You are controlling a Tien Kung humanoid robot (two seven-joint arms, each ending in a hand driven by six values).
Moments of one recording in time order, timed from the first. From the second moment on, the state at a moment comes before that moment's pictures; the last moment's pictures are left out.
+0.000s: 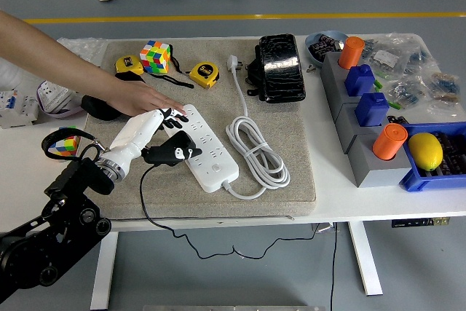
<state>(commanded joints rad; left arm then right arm) -0.33 0.29 -0.86 -1.29 1.86 0.23 0.16 -0.02 -0.28 1.23 0.27 -0.33 -0.10 0.07</state>
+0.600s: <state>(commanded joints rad) -0.35 0.27 -0.83 -1.23 1.91 0.27 0.14 -0.02 -0.28 1.24 0.27 -0.33 -0.10 0.07</state>
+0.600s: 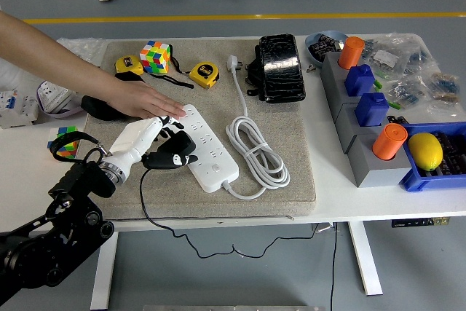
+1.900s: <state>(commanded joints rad) -0.31 0.30 -0.91 -1.15 1.94 0.37 0.00 -0.02 -0.27 1.25 0.27 -0.34 -0.11 0.08</state>
